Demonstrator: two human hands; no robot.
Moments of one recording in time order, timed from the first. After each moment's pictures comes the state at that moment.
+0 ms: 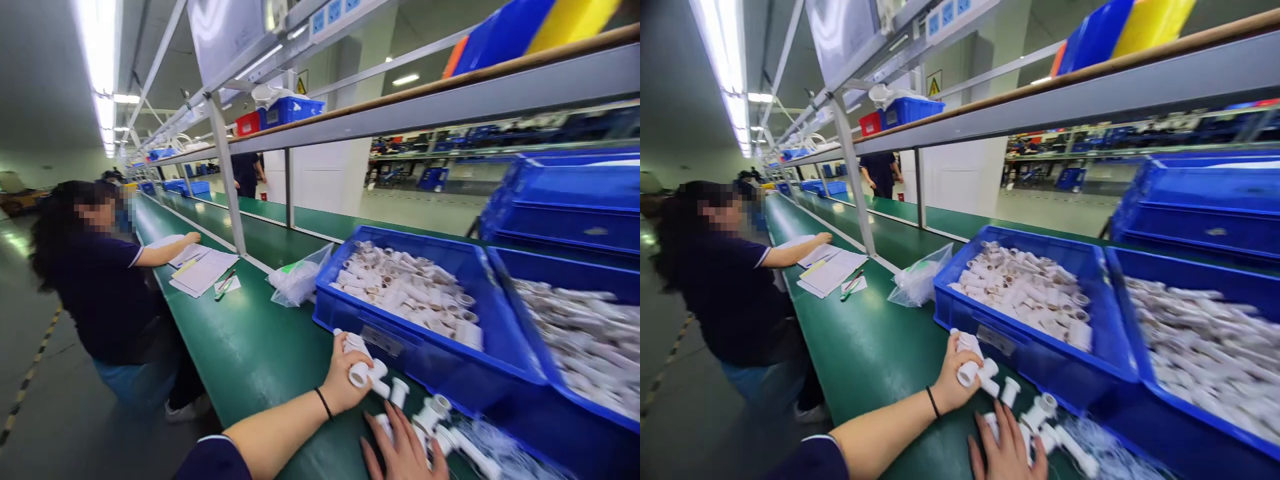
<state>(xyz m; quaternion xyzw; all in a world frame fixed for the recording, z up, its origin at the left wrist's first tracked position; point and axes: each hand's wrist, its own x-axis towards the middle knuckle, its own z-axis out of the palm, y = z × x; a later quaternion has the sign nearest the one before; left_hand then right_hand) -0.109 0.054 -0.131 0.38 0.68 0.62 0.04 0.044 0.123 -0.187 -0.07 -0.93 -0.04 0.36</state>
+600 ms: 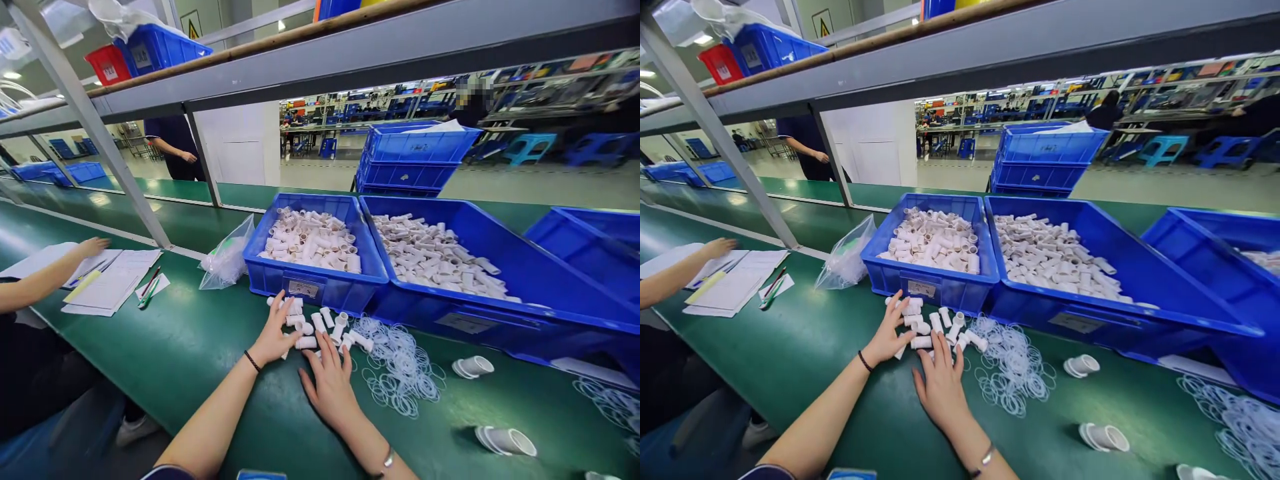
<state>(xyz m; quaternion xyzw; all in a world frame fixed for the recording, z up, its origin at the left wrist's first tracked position) -0.119 0.022 -0.119 0.48 0.64 0.57 0.18 0.055 0.093 -0.147 -0.17 -0.95 0.04 0.26</state>
